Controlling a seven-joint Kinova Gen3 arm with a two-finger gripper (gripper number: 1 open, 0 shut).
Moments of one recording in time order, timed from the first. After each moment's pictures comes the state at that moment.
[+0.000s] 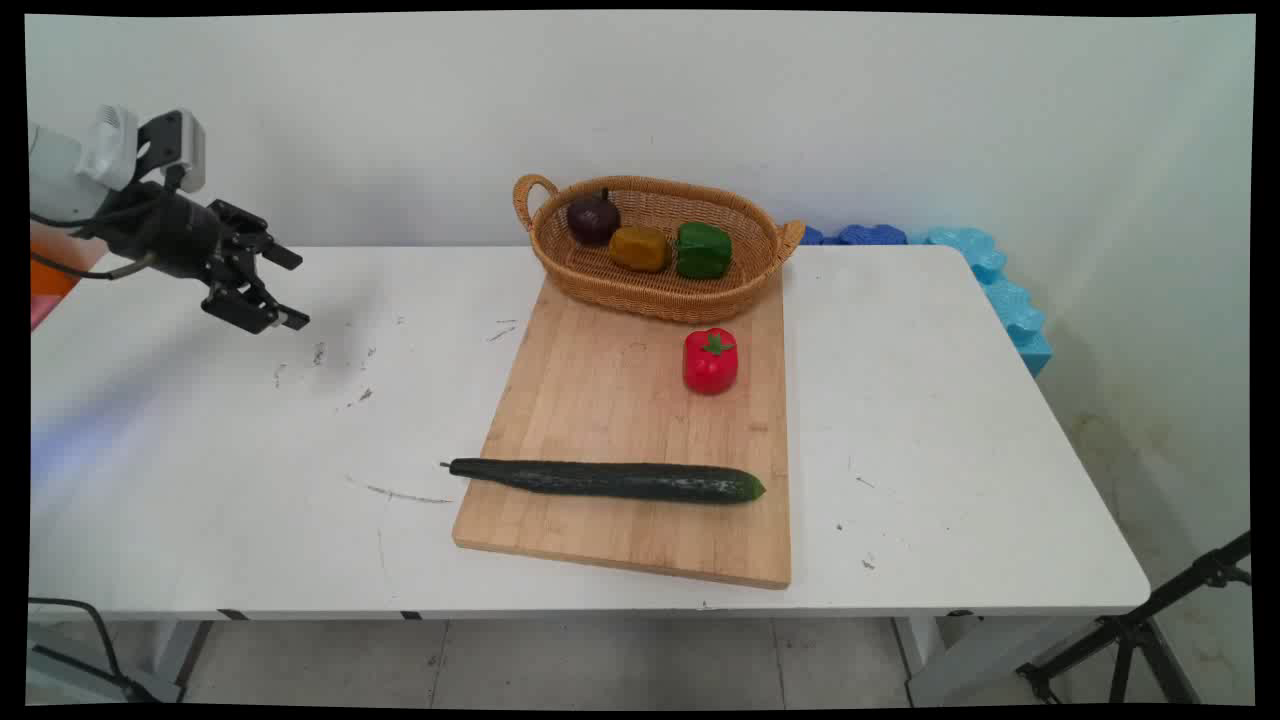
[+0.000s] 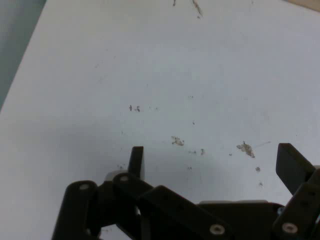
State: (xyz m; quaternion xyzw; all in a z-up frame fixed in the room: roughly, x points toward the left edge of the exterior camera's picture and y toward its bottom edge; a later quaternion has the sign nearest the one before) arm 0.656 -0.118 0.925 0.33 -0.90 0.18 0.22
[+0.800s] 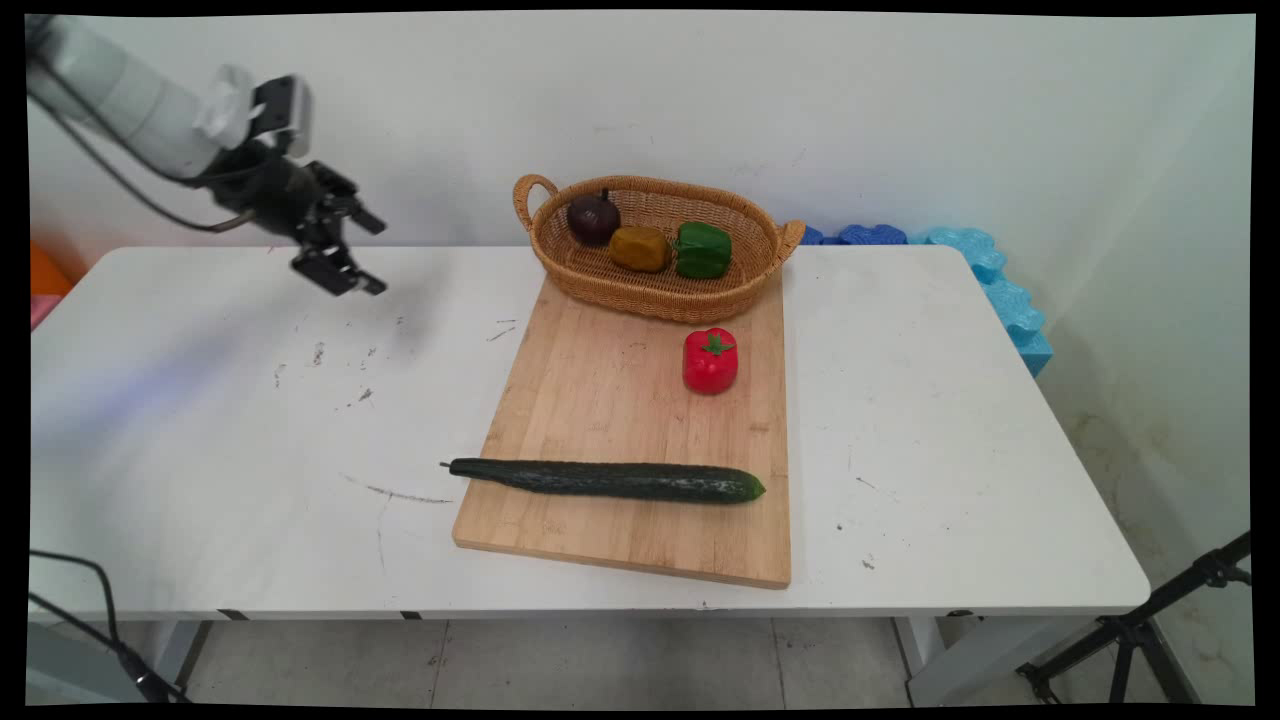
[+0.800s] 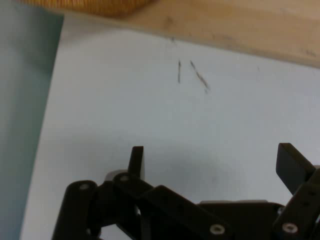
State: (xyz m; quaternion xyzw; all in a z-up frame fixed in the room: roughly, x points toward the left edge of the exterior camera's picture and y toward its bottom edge) arm 0.595 -0.205 0.943 0.25 -0.93 0.18 0.21
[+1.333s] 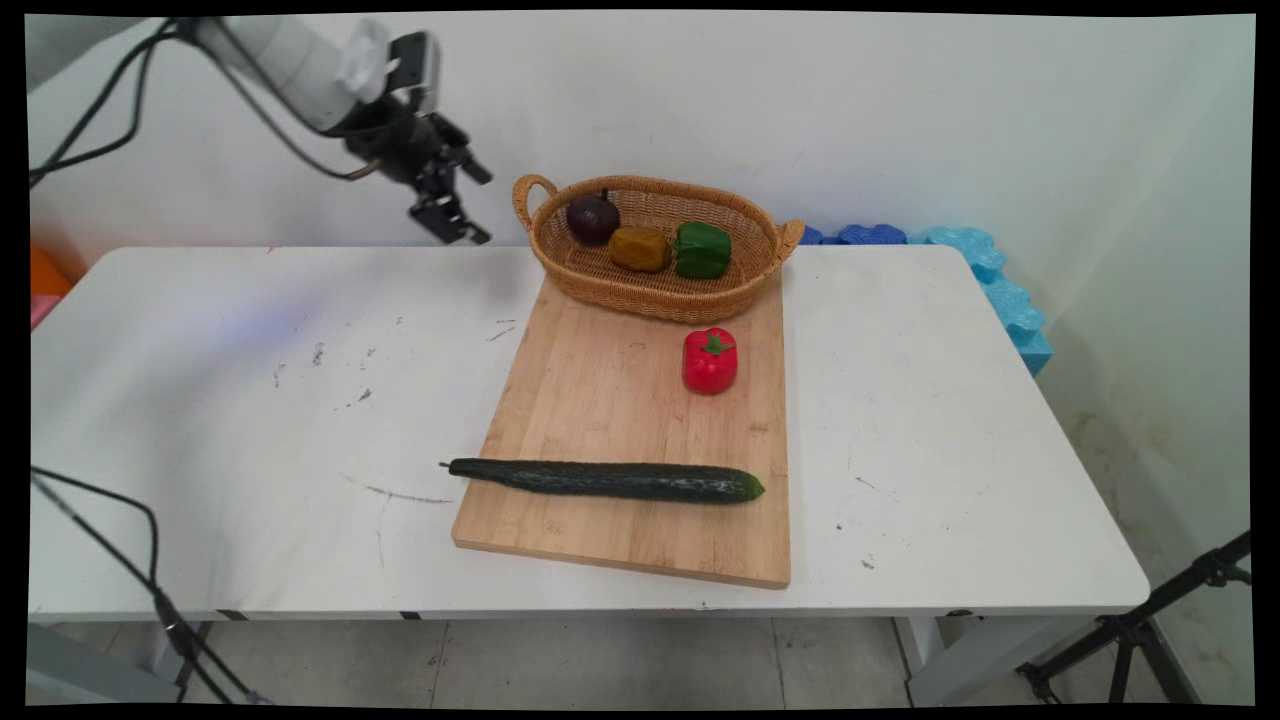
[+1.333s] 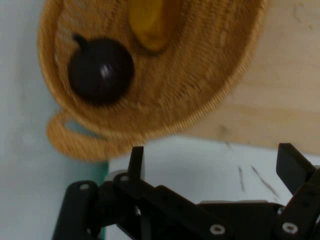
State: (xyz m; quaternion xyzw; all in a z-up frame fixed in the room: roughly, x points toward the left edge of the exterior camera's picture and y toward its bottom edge) arm 0.523 -0.309 0.955 0.18 -0.94 0.21 0.22
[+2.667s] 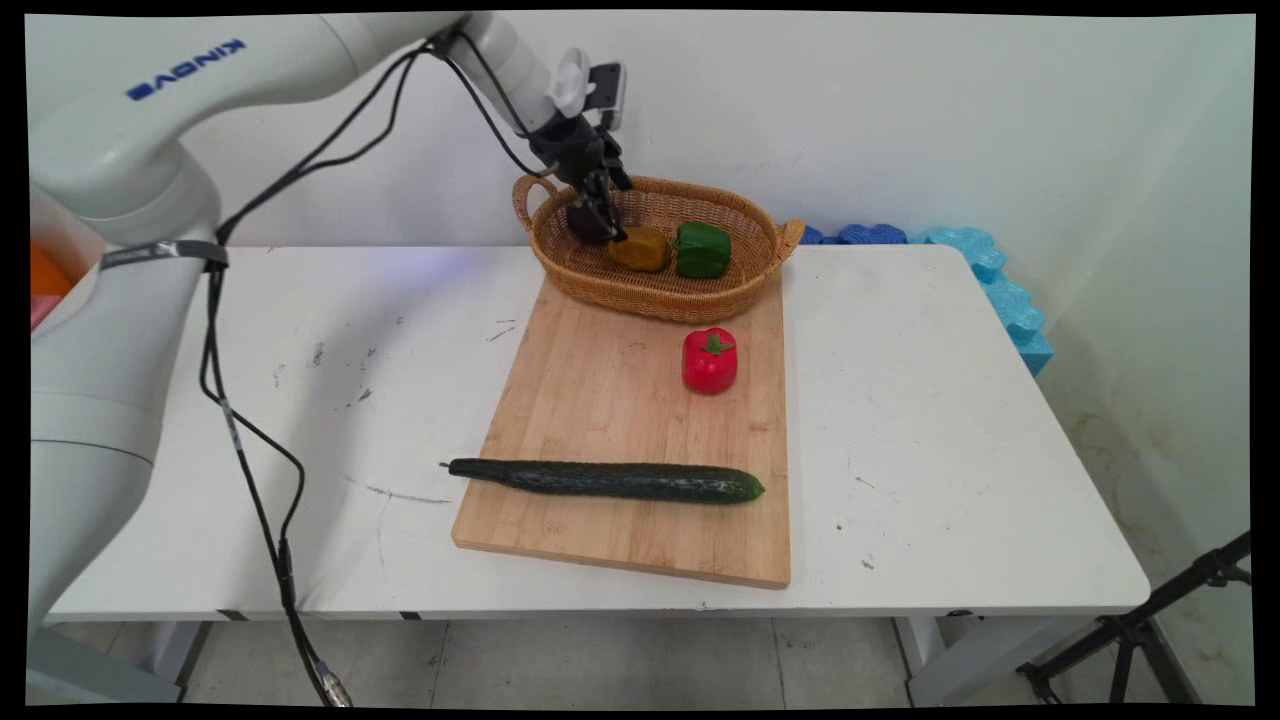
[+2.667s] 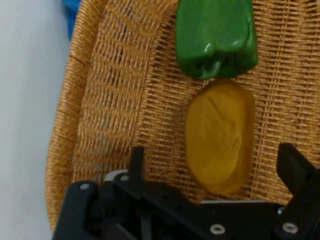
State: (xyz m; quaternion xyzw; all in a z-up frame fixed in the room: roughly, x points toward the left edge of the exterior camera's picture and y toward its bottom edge) arm 0.413 -0.479 0.889 0.11 -0.96 0.18 0.21
